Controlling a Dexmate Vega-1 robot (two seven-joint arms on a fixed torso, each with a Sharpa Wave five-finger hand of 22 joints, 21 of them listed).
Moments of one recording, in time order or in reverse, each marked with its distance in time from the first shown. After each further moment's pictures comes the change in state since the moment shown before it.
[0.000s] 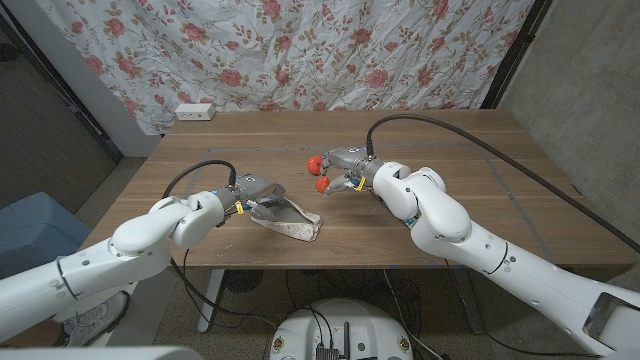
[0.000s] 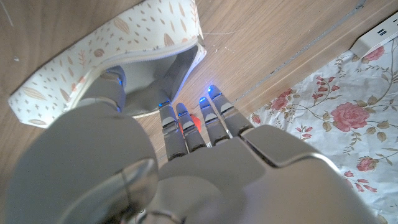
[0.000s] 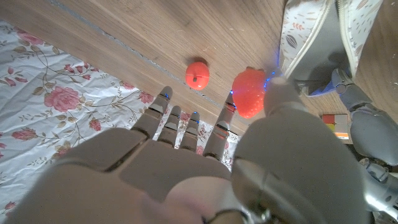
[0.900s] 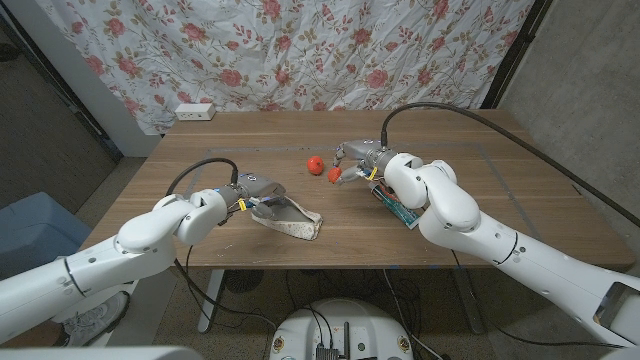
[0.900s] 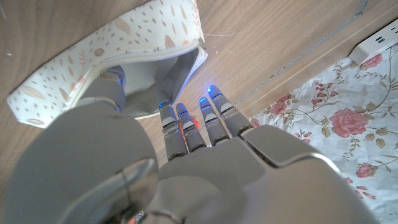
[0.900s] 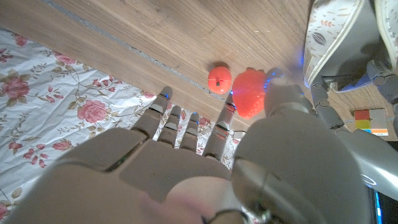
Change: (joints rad) left arm -0.026 -0.019 0.021 0.000 -0.003 0.023 -0.031; left_hand 0.005 -0.005 0.006 0.006 0.000 -0.004 0.004 -0.003 0.000 0.000 0.000 0.000 0.000 0.000 0.000 -0.005 0.000 0.005 -0.005 0.000 0.000; right arm 0.037 -0.055 0.004 -0.020 0.081 -0.110 -0.015; right_hand -0.007 -0.007 0.008 0.003 -0.001 -0.010 -0.003 -0.002 0.001 -0.013 0.002 0.000 0.000 0.000 0.000 0.004 0.000 0.000 0.000 0.000 0.000
